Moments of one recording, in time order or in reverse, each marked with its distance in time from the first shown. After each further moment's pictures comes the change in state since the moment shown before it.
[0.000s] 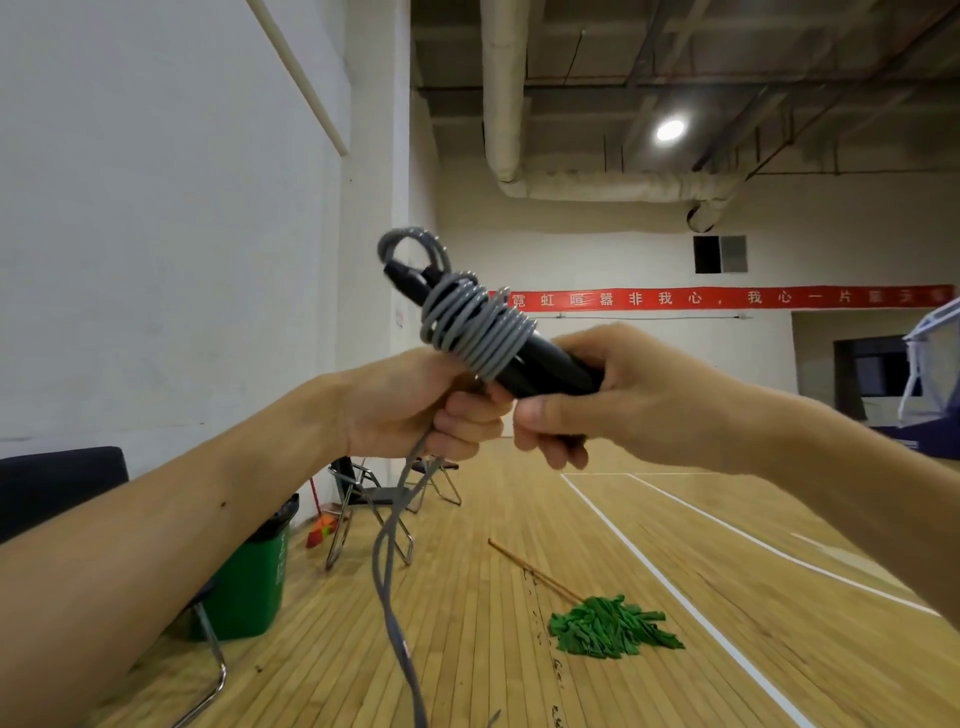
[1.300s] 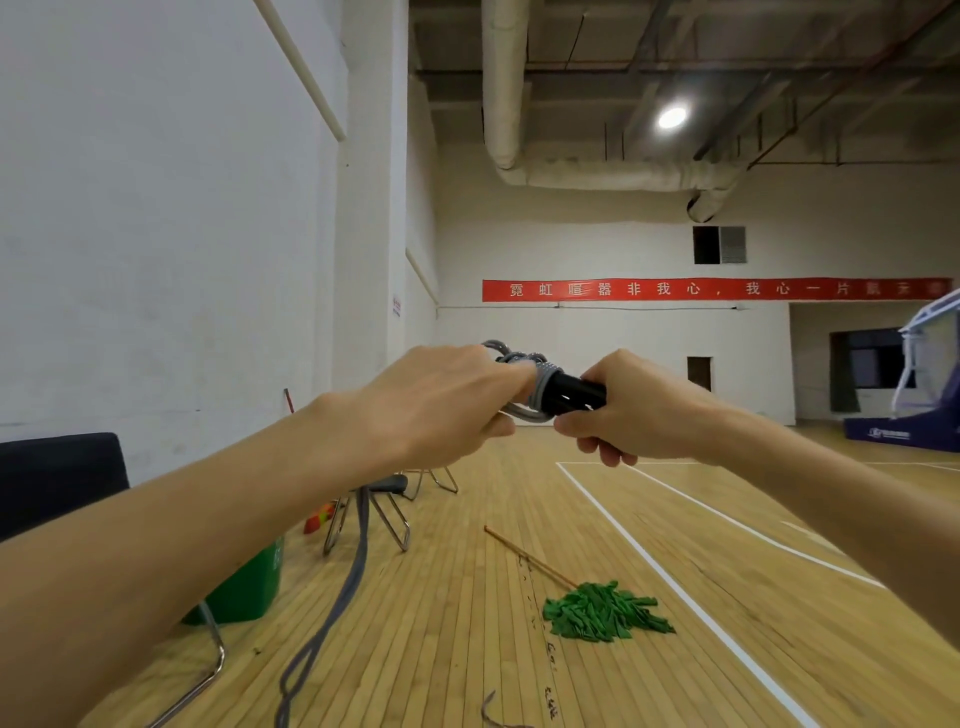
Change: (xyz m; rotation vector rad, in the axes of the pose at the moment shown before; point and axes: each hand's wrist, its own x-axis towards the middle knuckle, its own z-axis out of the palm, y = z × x) left_hand 0.005 -0.002 0.042 1.816 0.493 0.086; right_hand 0.015 0.058 -0.009 -0.407 0.228 0.464
